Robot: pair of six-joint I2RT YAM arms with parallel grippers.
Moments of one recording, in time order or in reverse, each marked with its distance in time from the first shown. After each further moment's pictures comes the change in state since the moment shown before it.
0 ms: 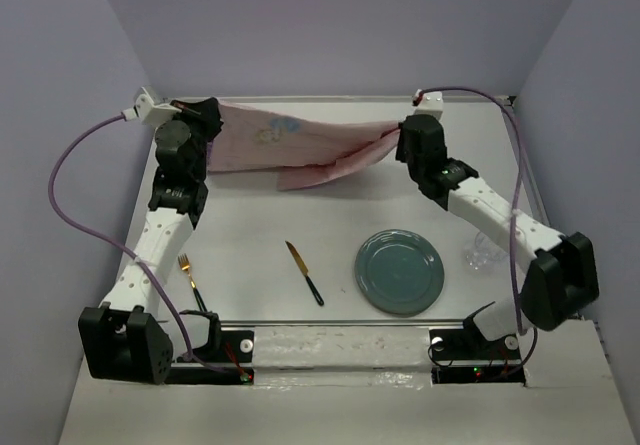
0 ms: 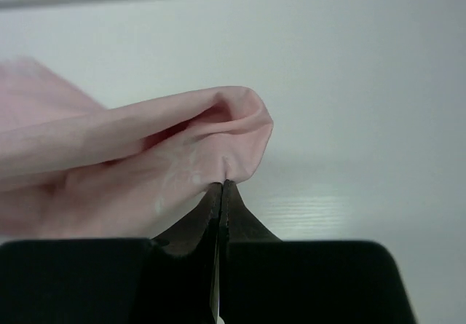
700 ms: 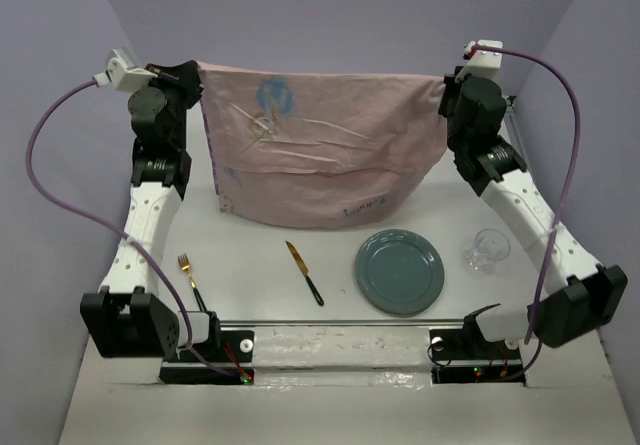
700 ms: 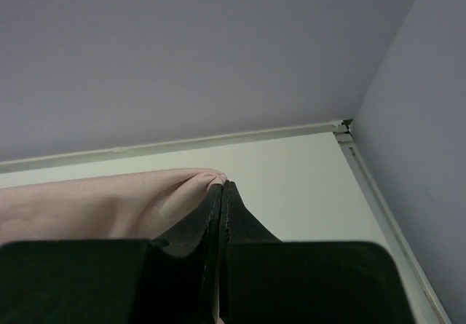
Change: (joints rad) left arm 0.114 0.052 0.289 -0.043 0.094 0.013; right arm -0.112 -0.273 0.195 0.040 0.087 -0.283
